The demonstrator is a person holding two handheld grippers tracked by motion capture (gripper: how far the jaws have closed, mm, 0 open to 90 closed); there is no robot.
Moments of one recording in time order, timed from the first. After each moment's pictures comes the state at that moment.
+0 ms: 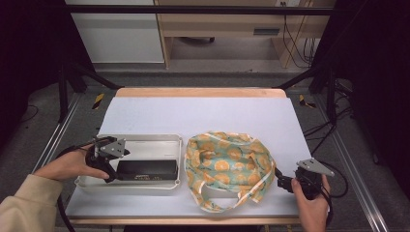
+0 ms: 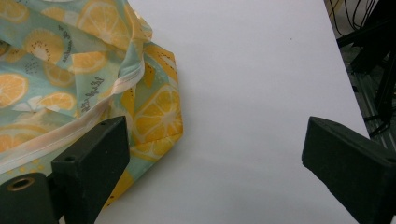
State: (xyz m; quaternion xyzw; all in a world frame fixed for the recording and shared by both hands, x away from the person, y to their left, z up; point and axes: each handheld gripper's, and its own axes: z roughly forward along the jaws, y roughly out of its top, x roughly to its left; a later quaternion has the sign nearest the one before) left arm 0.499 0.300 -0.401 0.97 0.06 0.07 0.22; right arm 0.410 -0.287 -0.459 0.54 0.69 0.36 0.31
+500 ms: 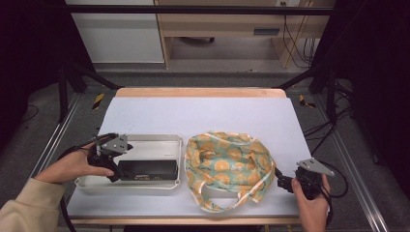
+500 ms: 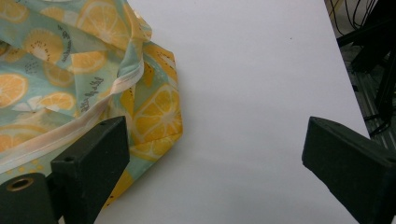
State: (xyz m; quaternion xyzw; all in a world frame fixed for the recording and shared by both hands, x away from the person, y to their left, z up) left arm 0.491 0.282 -0.381 0.96 0.09 0.09 0.26; right arm 0.410 -0.287 -0.459 0.55 0.69 0.36 0.31
